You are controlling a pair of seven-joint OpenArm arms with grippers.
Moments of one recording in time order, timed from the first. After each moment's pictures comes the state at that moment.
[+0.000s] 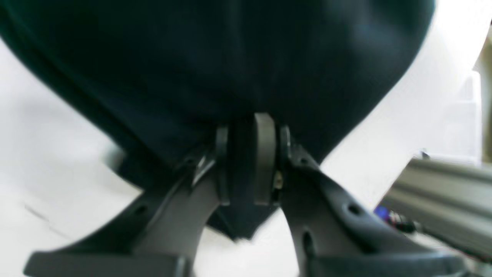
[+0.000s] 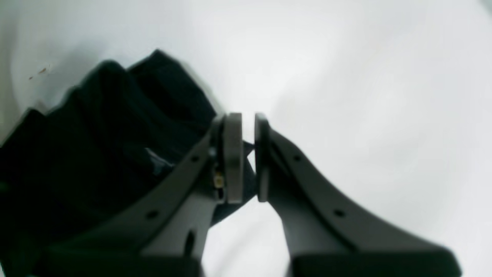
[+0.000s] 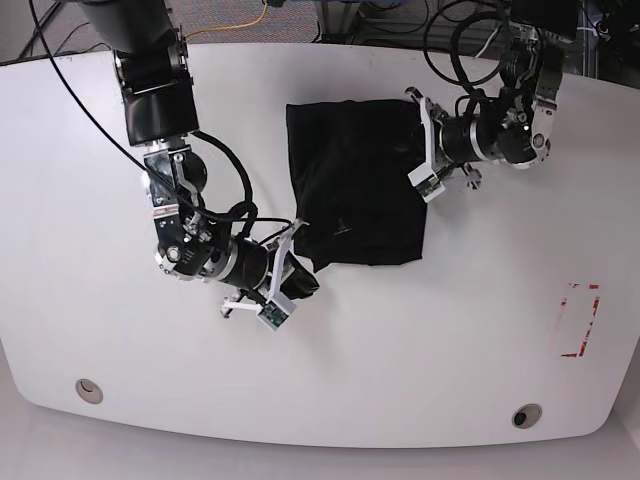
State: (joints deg) left arm 5.9 -19.3 7.8 102.3 -35.1 -39.3 61.8; right arm 18.5 10.7 -11.6 81.4 21.6 39.9 -43.6
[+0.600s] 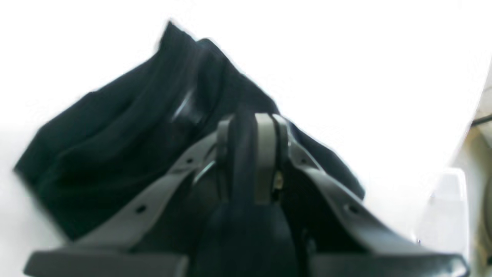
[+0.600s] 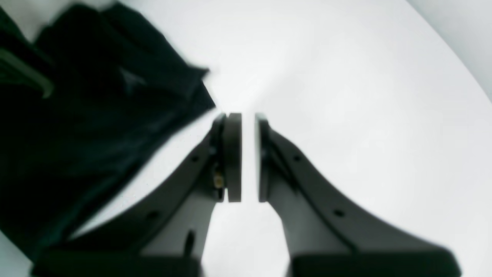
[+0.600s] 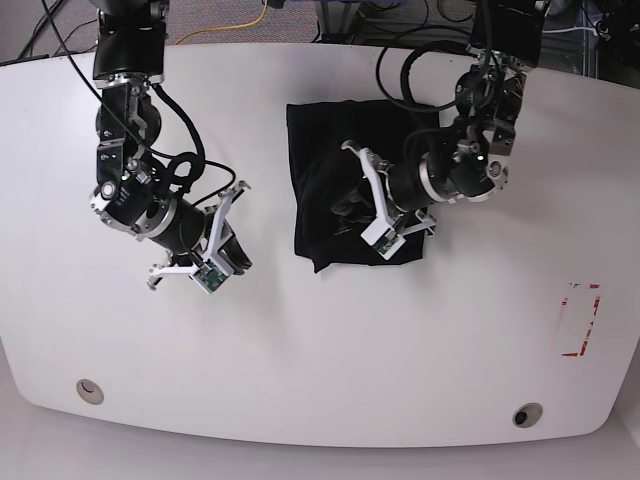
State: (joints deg) left arm -1.7 -8.4 15.0 101.3 -28.7 -25.2 54.4; right arm 5.5 17.2 0.8 106.0 21.5 40.2 -54.4
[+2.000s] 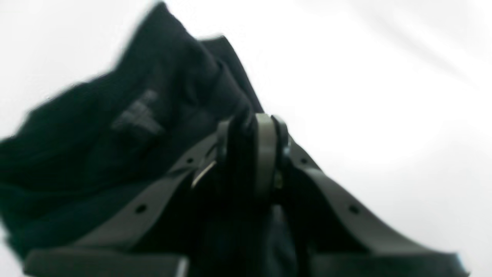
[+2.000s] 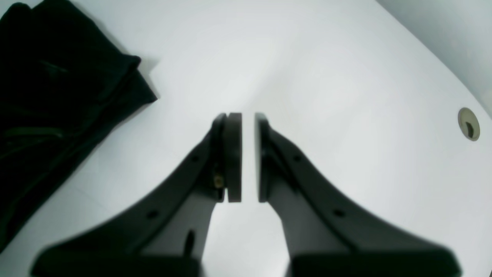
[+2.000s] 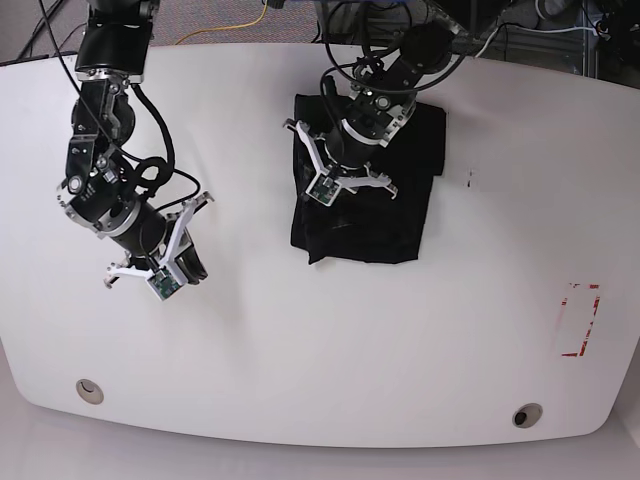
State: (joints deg) left arm 4.5 -5.5 35.0 92.8 1.4 5.1 24.3; right arm 4.9 18.6 9.0 106.7 21.5 40.2 -54.4
